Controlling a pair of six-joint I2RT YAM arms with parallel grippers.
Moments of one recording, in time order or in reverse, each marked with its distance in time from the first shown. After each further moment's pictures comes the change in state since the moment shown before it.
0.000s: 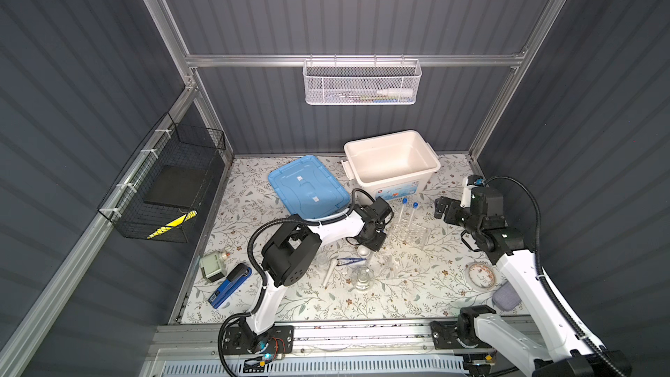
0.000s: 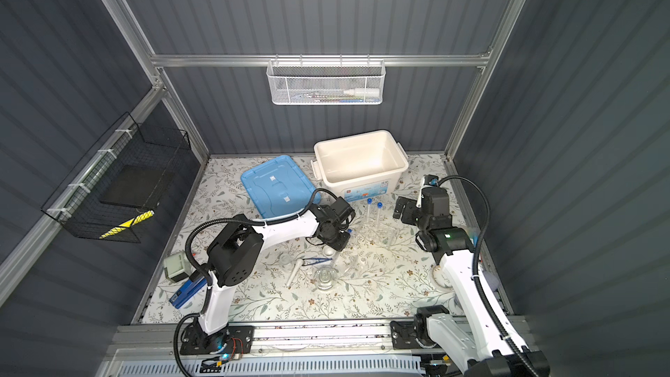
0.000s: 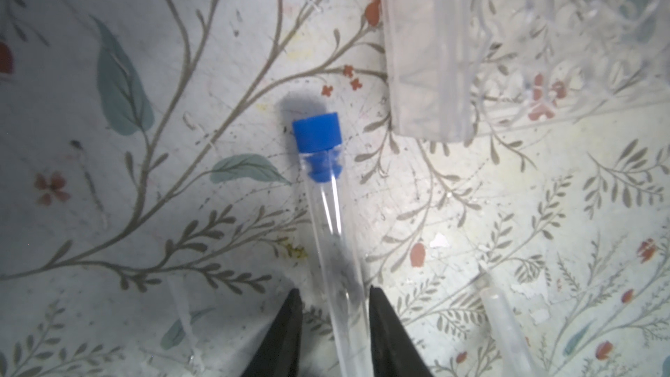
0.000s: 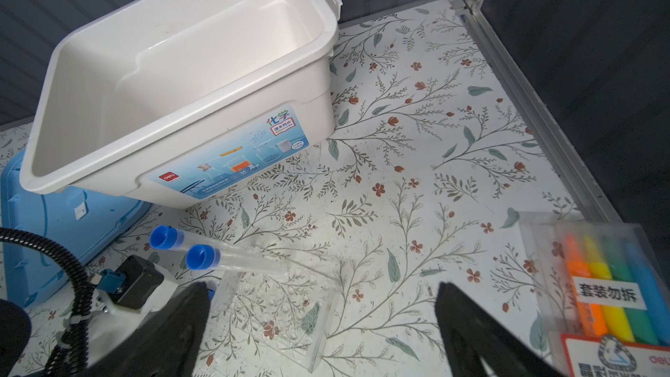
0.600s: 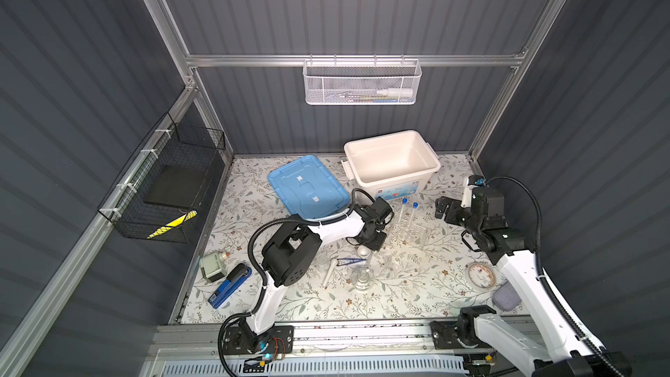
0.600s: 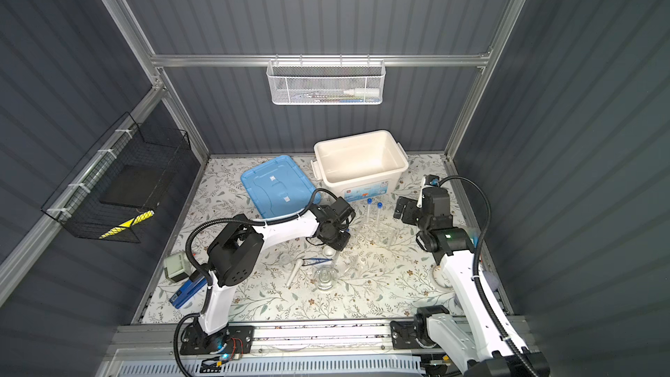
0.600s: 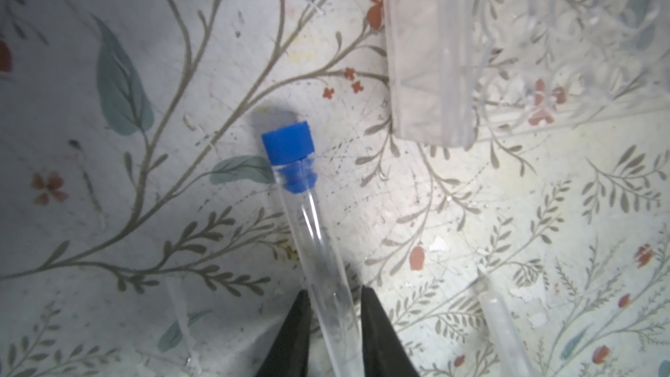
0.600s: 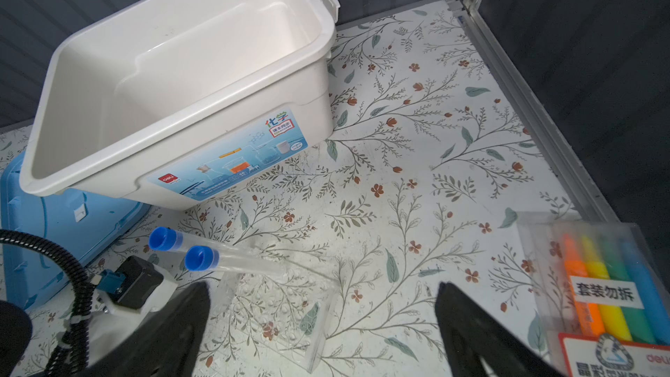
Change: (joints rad) left arm 0.000 0.002 0.000 0.005 0.001 -0.014; right arm -0.005 -0.006 0.000 0.000 -0.002 0.000
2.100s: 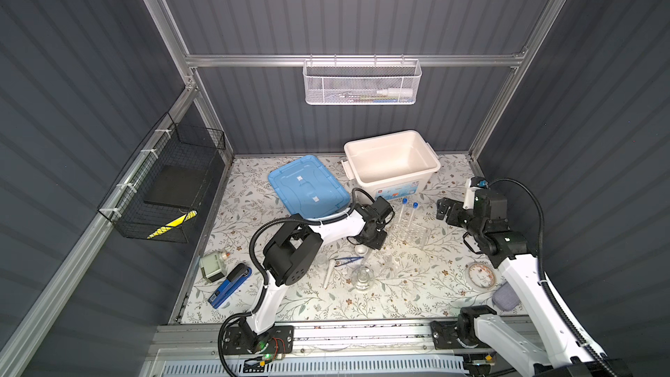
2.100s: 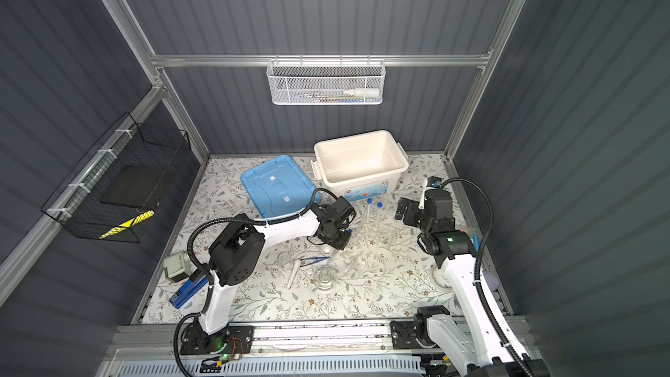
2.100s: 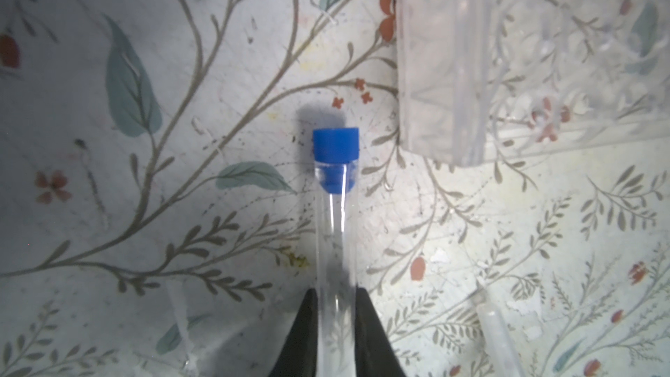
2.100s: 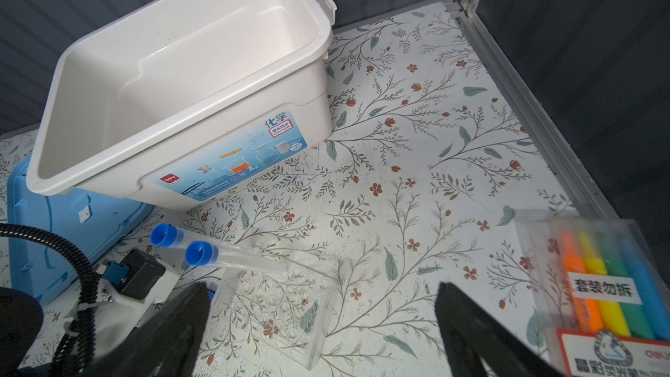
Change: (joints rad) left arm 0.001 0.014 0.022 -0.012 -0.005 -0.038; right arm -0.018 -0.029 -0.021 0.000 -0.018 0.000
